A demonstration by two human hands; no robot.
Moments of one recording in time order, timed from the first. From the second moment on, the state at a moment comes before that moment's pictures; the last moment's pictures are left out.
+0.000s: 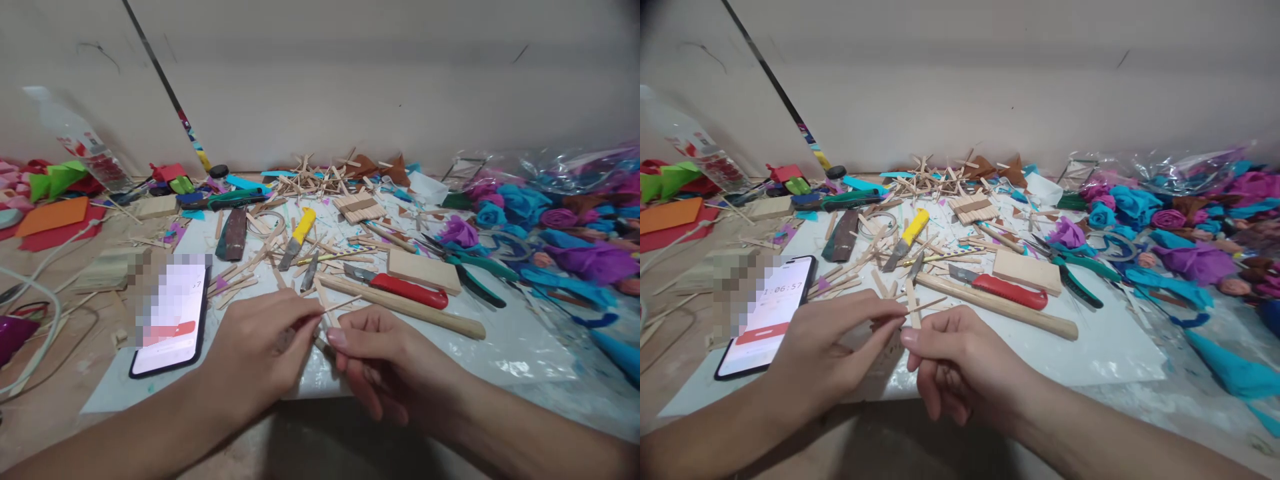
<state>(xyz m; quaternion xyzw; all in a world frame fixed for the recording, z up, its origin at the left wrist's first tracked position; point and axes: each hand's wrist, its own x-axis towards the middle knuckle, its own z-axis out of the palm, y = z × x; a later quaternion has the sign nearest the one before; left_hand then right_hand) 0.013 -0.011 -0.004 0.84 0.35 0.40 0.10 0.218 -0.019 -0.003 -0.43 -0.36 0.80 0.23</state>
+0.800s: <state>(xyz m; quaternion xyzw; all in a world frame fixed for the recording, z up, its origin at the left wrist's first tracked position) 0.019 -0.015 0.002 0.78 0.43 0.40 0.20 0.211 -0.034 0.003 -0.56 -0.54 0.56 0.28</state>
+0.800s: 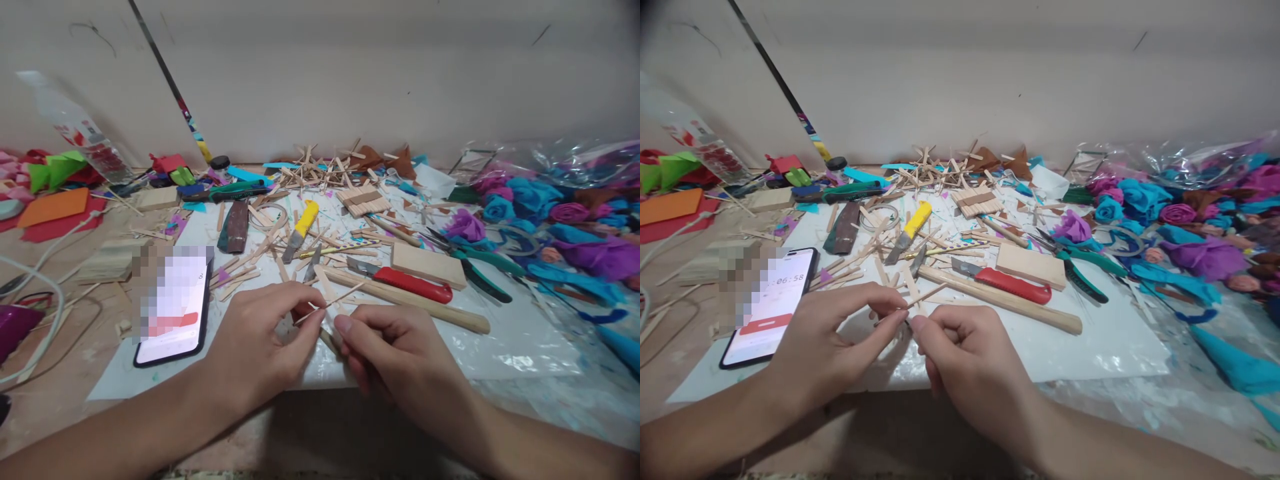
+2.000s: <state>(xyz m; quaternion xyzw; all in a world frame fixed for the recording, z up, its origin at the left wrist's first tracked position) 0.012 -0.009 -0.012 0.82 0.37 0.42 0.12 0.217 -0.016 -0.003 -0.42 -0.45 0.73 0.28</state>
